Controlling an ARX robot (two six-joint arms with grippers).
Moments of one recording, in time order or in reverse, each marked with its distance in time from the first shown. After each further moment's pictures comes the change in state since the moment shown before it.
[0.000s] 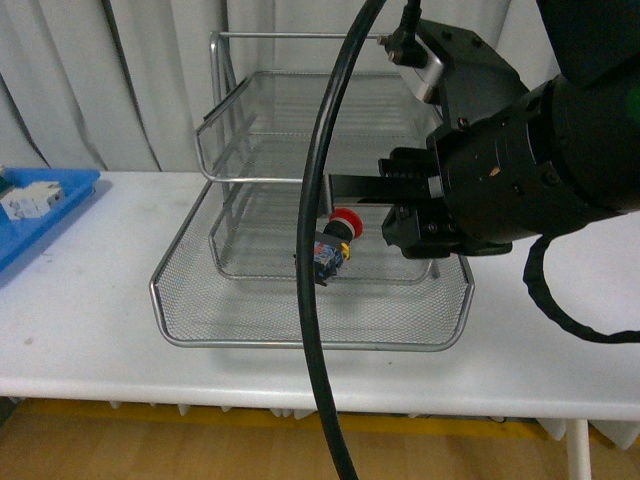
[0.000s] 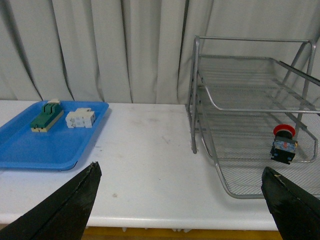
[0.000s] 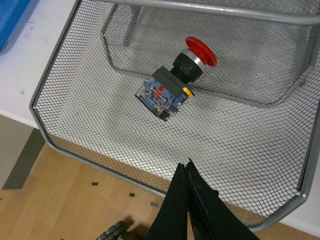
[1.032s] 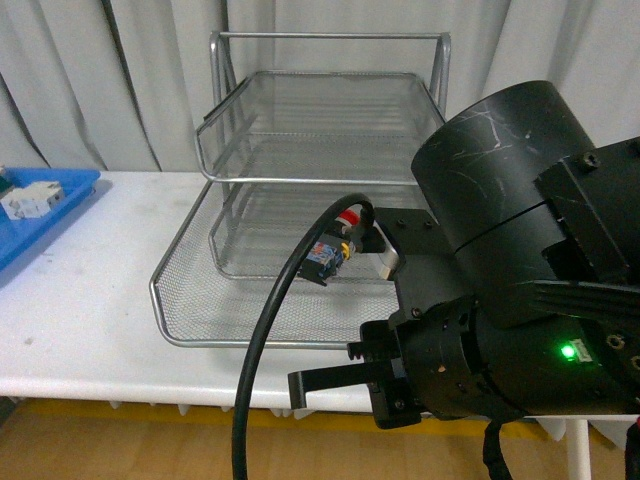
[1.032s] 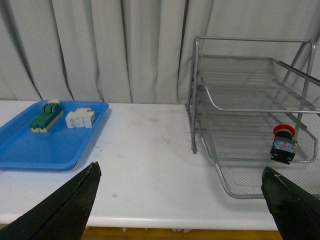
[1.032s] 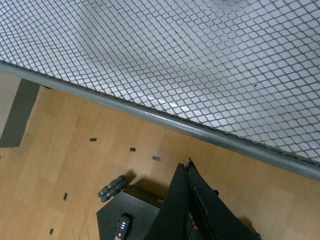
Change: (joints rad) left arm 0.000 0.000 0.000 0.000 0.000 0.000; right arm 0.072 0.162 -0.119 0.079 -0.002 0.060
